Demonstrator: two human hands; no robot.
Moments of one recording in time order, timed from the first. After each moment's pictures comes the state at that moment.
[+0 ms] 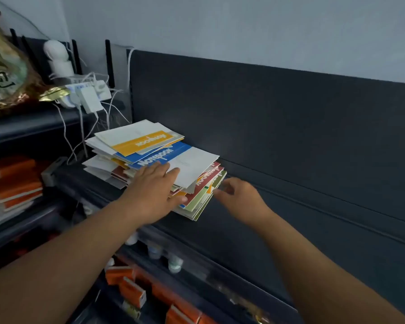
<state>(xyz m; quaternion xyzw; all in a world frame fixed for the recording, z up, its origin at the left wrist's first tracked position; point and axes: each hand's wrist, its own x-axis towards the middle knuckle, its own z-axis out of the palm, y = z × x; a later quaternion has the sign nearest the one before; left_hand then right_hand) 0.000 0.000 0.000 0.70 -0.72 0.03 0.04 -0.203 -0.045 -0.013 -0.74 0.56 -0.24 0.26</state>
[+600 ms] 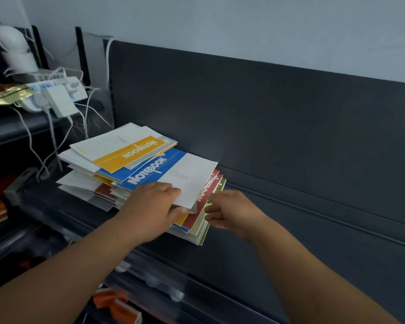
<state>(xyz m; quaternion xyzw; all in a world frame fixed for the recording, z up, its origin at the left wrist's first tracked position) 0.029 -0.055 -0.014 0.62 -0.78 0.02 0.06 -0.156 -0.089 -0.014 -0.50 0.59 -0.29 0.56</state>
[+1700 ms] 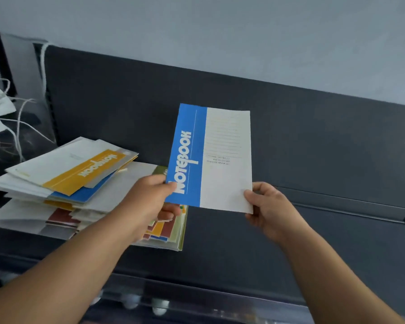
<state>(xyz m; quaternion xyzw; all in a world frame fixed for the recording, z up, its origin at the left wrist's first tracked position) 0.004 -0.060 0.024 0.54 -0.54 -0.50 0.42 -0.222 -0.032 0.015 -0.37 0.58 -0.54 0.48</state>
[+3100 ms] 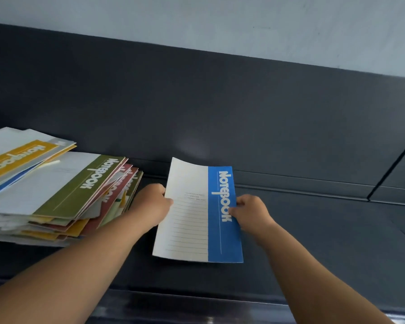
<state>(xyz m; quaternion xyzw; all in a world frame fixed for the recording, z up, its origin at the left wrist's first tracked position) -0.150 -0.097 -0.035 0.64 -0.66 -0.30 0.22 -0.358 -0.040 -0.047 -0.44 0.77 -0.34 0.31</state>
